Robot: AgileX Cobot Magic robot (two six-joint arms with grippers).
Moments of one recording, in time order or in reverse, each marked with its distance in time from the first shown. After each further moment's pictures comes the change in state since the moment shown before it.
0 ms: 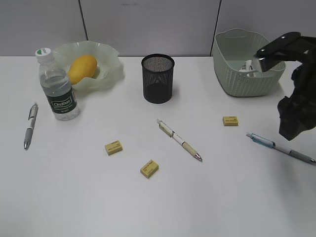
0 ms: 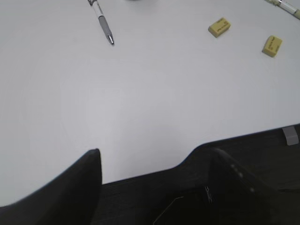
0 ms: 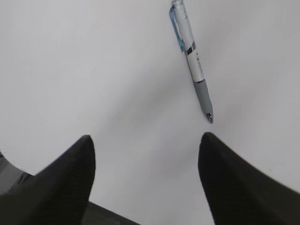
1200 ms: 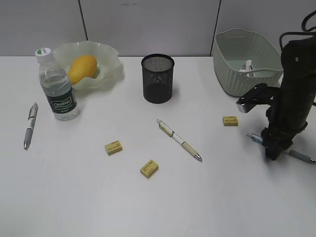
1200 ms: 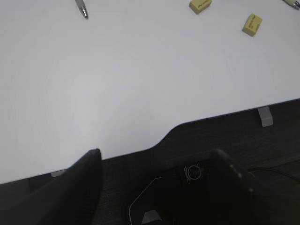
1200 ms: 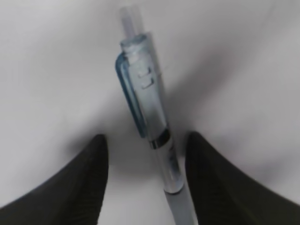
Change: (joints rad) left arm 0.000 0.000 0.029 -0.083 0.041 0.000; right arm -0.134 0.437 -0.058 -0.018 -0.261 -0.178
